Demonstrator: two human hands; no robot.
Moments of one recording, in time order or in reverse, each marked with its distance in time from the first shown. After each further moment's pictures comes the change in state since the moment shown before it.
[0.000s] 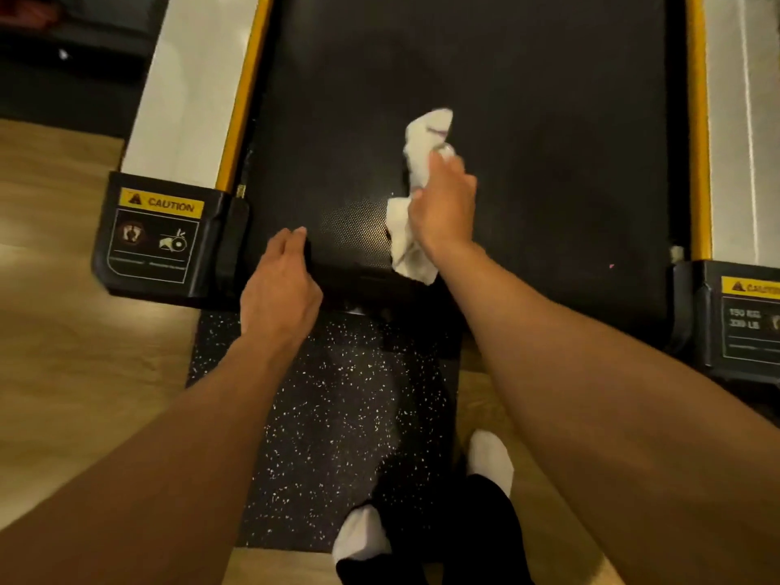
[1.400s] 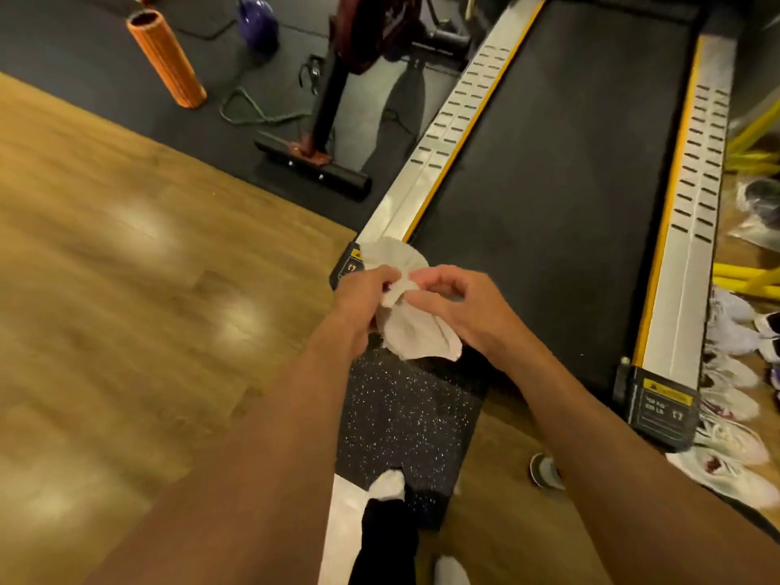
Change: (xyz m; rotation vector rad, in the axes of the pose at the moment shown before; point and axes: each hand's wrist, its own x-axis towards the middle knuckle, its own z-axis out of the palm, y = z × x) left_hand -0.224 0.081 -0.297 -1.240 -0.069 -0.552; right_hand -0.222 -0.200 -0.342 0.667 -0.713 -0.231
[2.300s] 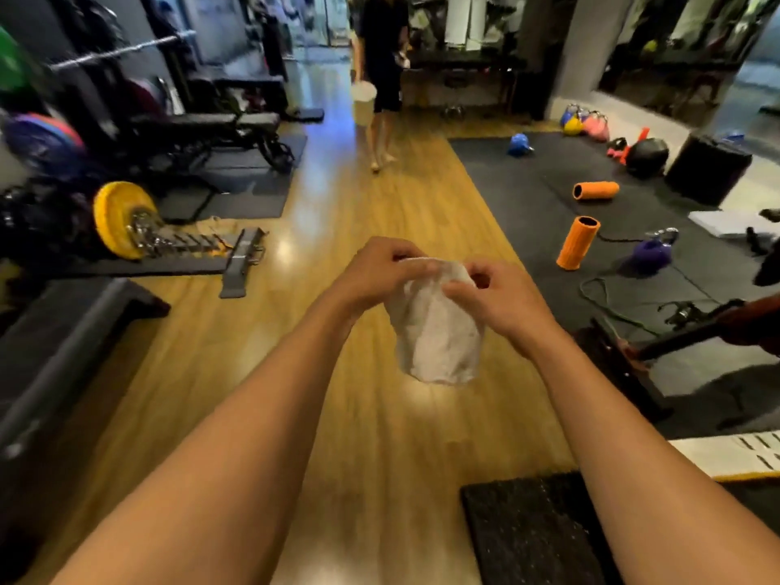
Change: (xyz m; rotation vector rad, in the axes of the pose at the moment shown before) left_hand -0.567 0.017 -0.386 0.275 0.806 0.571; right_hand -0.285 -0.379 0.346 -0.289 -0.688 -0.755
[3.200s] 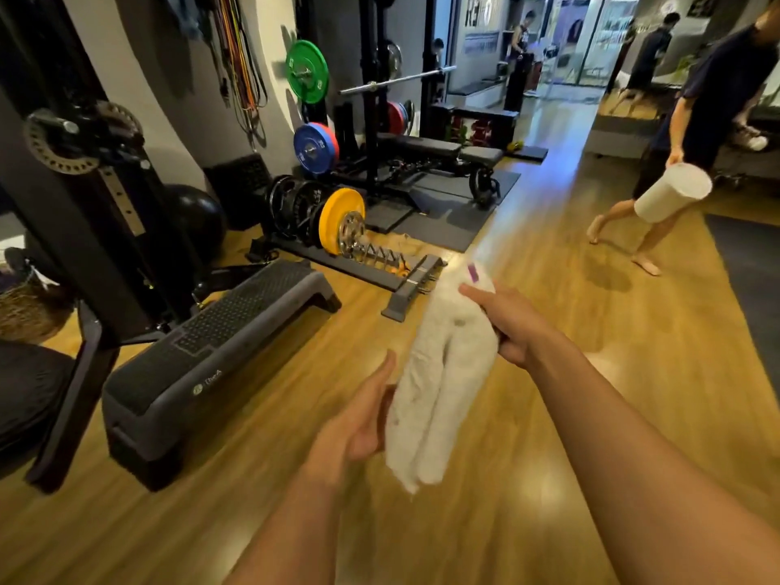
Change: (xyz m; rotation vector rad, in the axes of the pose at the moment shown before) left_hand 0.012 -0.235 -0.188 -1.048 0.417 -0.680; right_hand 0.301 -0.106 0.269 0.562 -0.597 0.322
